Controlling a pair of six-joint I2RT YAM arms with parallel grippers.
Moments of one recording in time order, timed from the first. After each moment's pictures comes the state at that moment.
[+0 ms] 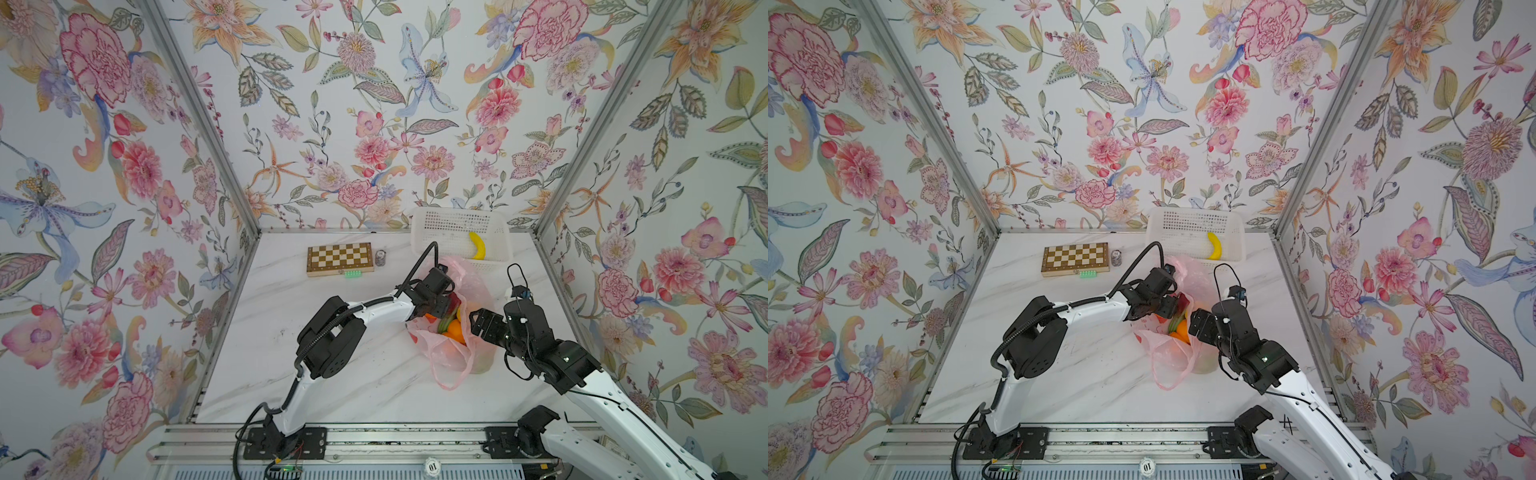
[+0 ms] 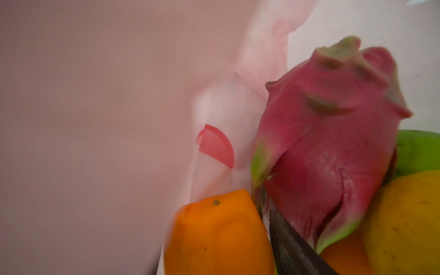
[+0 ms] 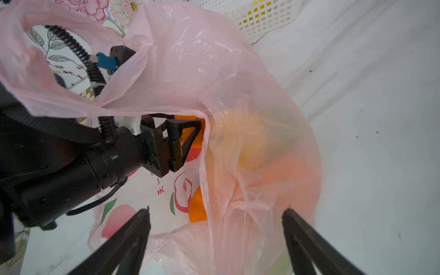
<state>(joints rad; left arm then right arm) -0.88 2.19 1.63 -0.33 -0.16 -0.28 0.57 0.79 0.76 -0.68 0.19 0.75</state>
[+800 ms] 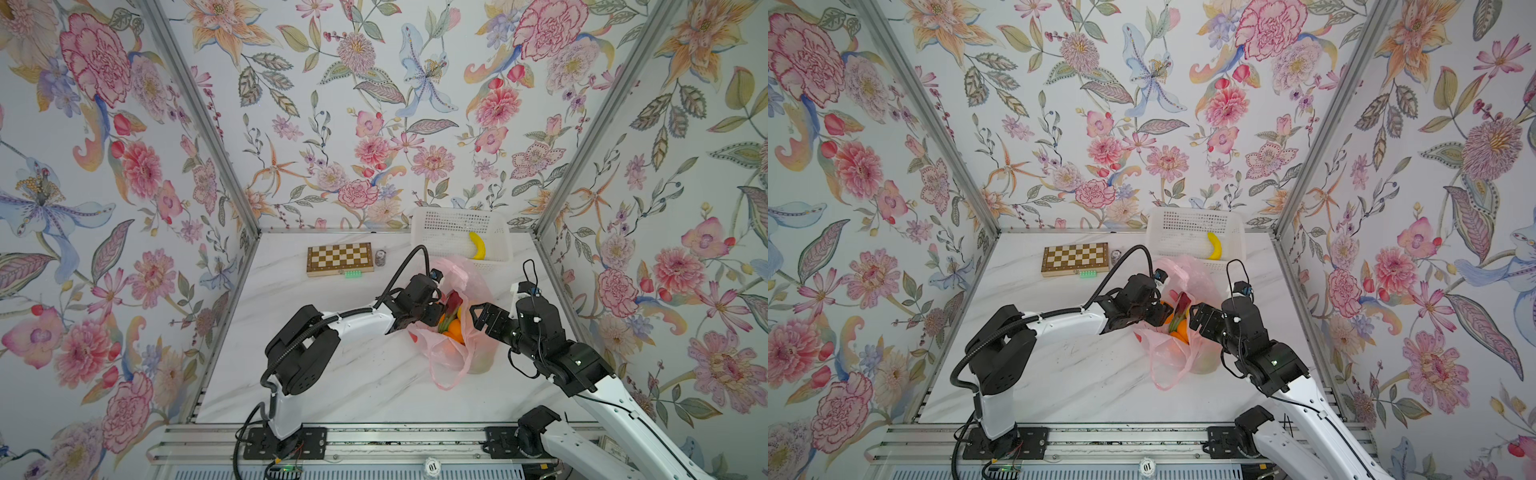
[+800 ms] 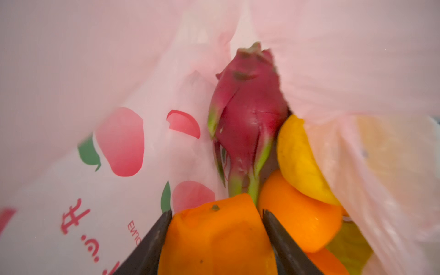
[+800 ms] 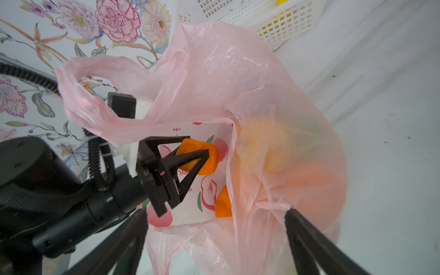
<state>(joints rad) -0.88 1.87 1.26 -0.05 0.03 -0.25 0.49 0.75 0.81 -0.66 0.08 0.78</state>
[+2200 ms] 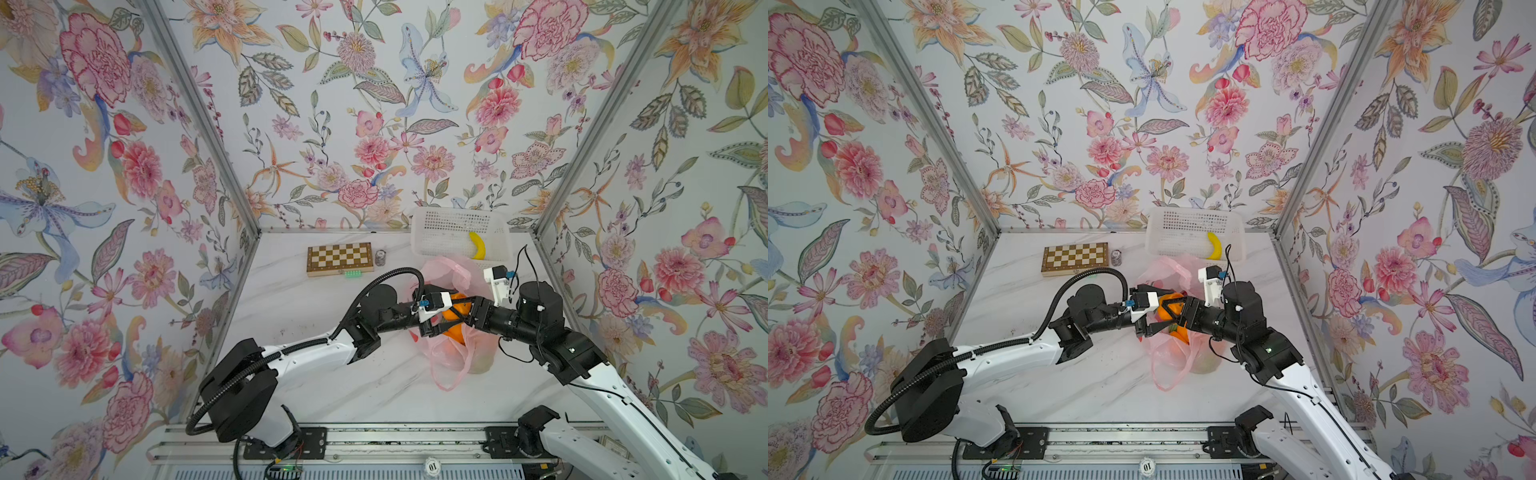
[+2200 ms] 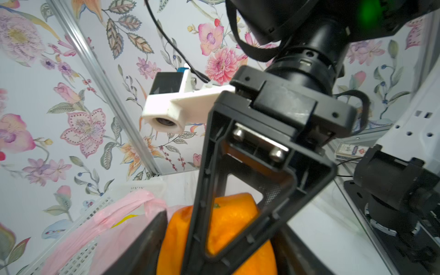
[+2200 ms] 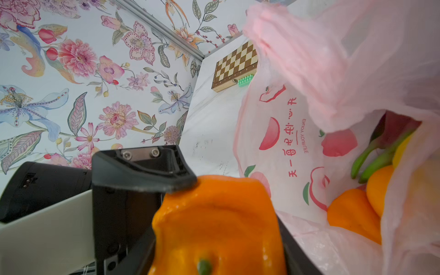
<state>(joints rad) -0.92 1.51 0.91 0.64 0.45 0.30 0.48 0.84 0.86 -0.44 -0.40 0.77</state>
